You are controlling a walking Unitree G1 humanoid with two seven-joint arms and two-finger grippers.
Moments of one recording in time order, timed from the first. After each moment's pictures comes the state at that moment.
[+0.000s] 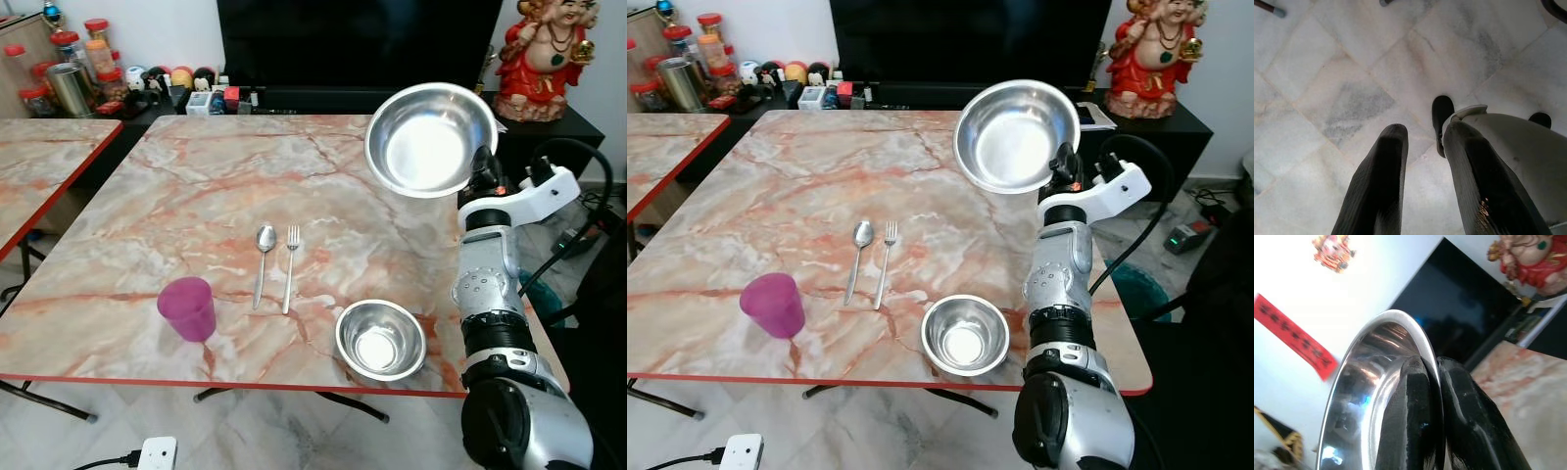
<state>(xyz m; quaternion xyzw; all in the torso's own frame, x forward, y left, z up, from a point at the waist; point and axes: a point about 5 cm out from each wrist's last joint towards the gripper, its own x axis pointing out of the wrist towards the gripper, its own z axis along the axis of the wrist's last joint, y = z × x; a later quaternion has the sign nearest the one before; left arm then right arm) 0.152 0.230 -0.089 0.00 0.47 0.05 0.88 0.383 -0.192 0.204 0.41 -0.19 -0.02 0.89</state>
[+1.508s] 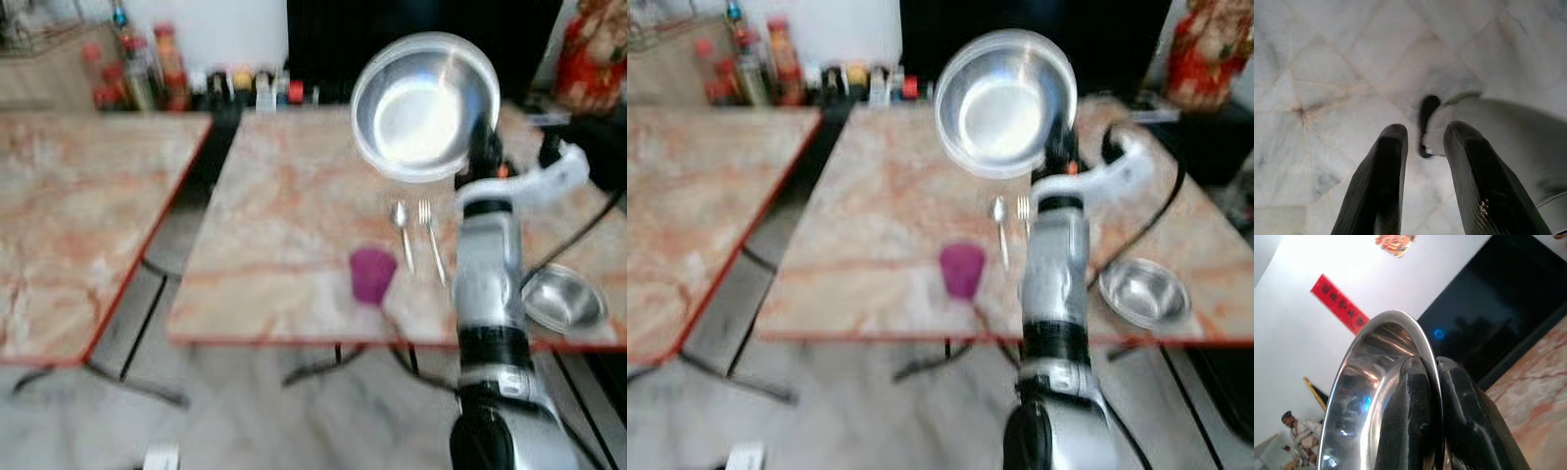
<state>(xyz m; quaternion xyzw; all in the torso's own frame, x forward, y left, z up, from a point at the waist) 0.142 0.218 -0.095 -0.02 0.49 0.05 0.87 0.370 -0.178 0.225 0.38 -0.22 0.03 0.90</state>
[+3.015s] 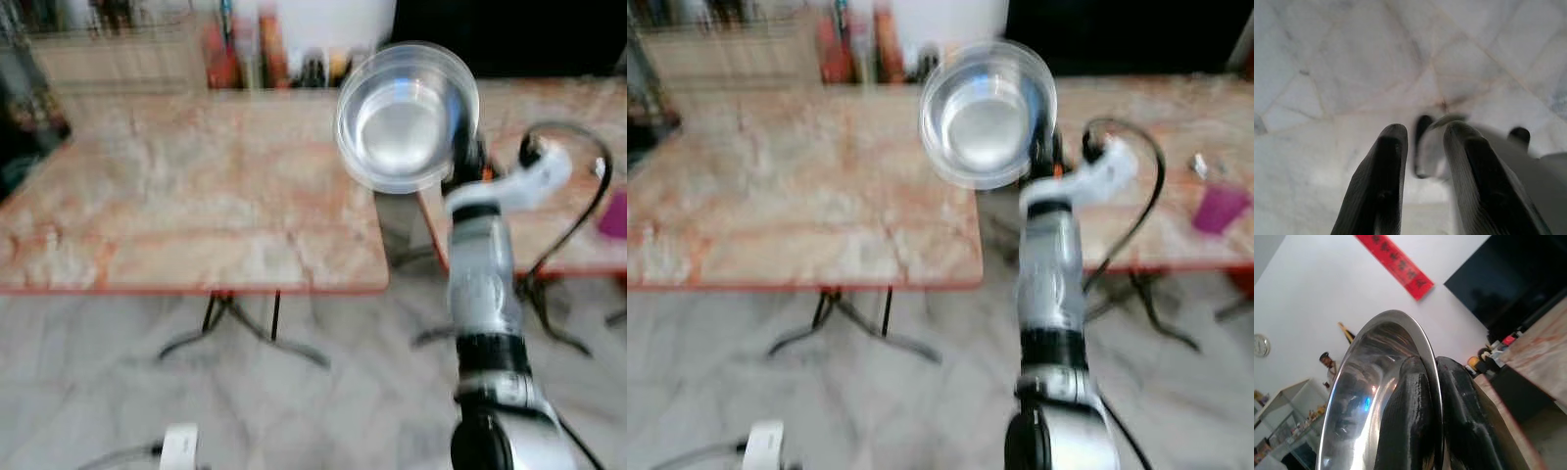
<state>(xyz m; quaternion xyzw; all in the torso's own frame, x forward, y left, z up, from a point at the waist) 0.170 0.200 -0.087 -0.02 0.46 0.05 0.89 0.369 -0.166 0.220 0.37 -0.19 0.05 0.91</state>
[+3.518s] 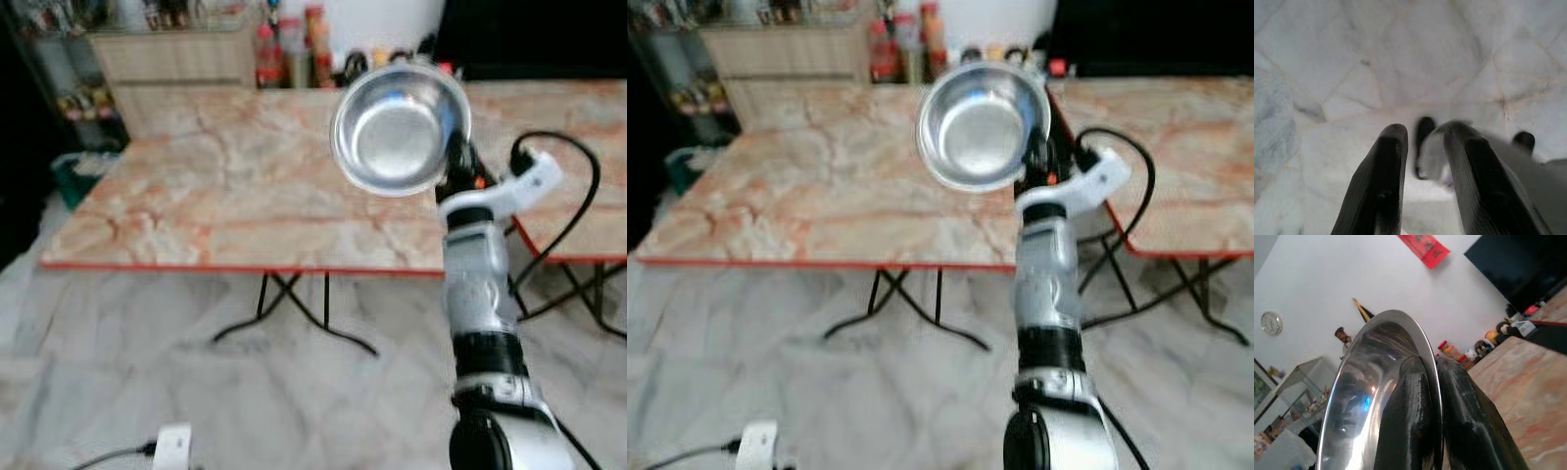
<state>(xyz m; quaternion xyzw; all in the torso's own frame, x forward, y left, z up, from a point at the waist) 0.173 0.209 -0.085 -0.02 0.46 0.05 0.89 0.371 -0.167 0.215 0.36 -0.18 0.04 0.91</state>
